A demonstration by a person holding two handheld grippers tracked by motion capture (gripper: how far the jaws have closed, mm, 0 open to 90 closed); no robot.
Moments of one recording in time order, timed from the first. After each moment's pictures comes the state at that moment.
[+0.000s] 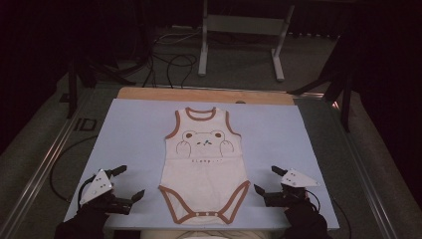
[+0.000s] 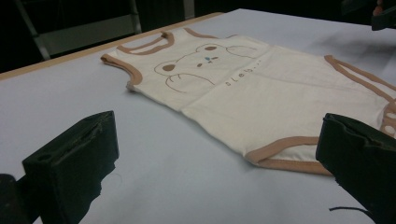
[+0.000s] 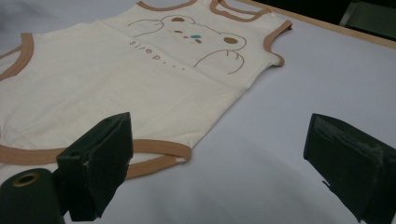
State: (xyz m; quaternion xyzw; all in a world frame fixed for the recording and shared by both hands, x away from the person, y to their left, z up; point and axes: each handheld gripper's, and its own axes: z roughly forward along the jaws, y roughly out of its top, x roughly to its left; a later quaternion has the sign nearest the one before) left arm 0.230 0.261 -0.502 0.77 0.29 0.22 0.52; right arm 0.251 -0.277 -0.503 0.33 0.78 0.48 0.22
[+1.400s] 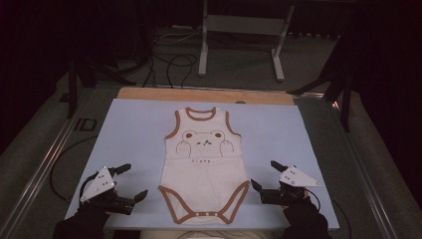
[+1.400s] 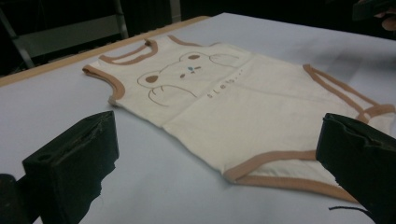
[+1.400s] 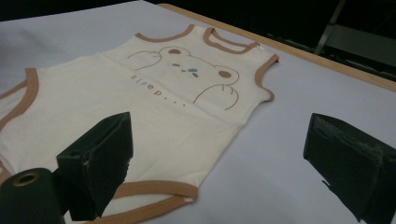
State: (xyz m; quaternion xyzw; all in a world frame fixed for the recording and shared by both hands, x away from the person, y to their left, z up) left arm 0.231 0.250 -0.478 0.78 0.28 0.20 0.53; right arm 0.243 -0.259 -0.469 0.33 0.77 0.48 0.26
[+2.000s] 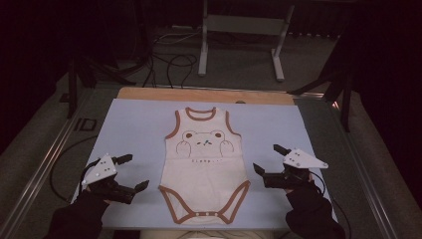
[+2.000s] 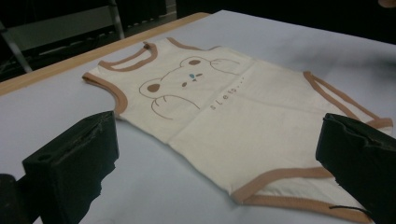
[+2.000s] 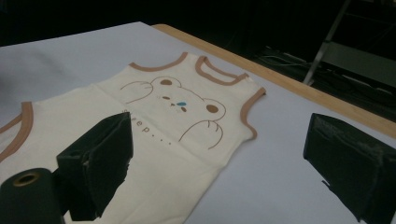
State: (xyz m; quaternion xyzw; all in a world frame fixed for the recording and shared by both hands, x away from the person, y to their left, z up) left arm 0.255 0.244 -0.451 0.79 0.28 0.18 0.51; right arm 0.271 -0.258 -0.426 0.32 0.77 0.49 0.26
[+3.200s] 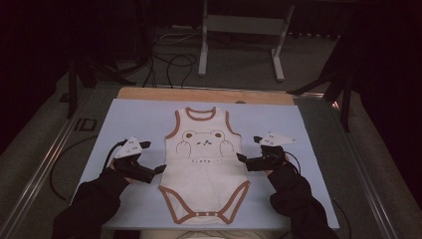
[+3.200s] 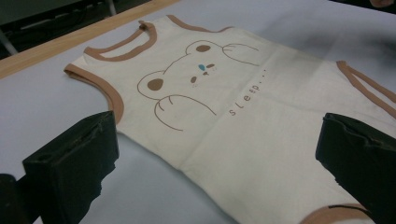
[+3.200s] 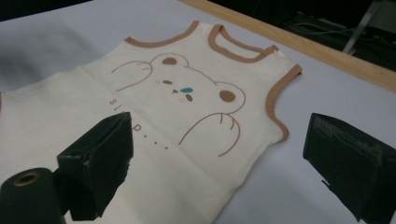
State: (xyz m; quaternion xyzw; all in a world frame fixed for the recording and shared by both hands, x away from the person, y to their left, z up) left arm 0.318 0.205 -0.465 0.82 0.29 0.15 0.47; right arm 0.341 -0.227 -0.463 0.32 0.80 0.47 0.19
